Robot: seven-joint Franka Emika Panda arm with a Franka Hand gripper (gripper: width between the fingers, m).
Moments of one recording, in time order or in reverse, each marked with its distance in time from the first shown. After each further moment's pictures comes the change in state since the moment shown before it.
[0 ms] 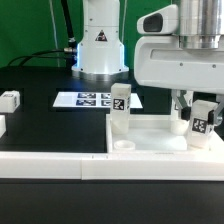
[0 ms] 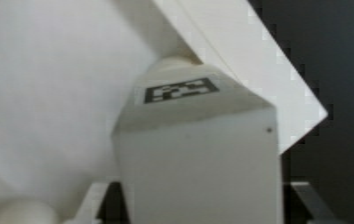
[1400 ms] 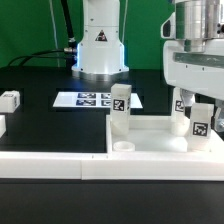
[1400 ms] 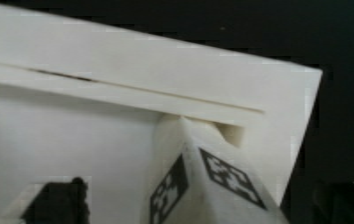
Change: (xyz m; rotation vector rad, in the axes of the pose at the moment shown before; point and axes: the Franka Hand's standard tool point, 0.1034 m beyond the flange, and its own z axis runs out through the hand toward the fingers) arm -0.012 0.004 0.006 0.058 0.020 0.409
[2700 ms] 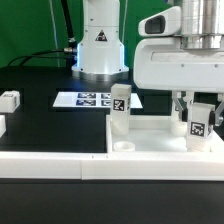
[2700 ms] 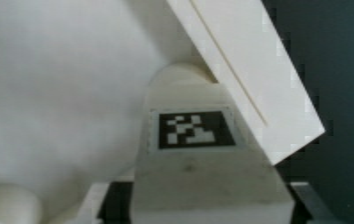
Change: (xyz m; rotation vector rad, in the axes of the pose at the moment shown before) arm 0.006 -0.006 -0.003 0.012 0.046 -0.529
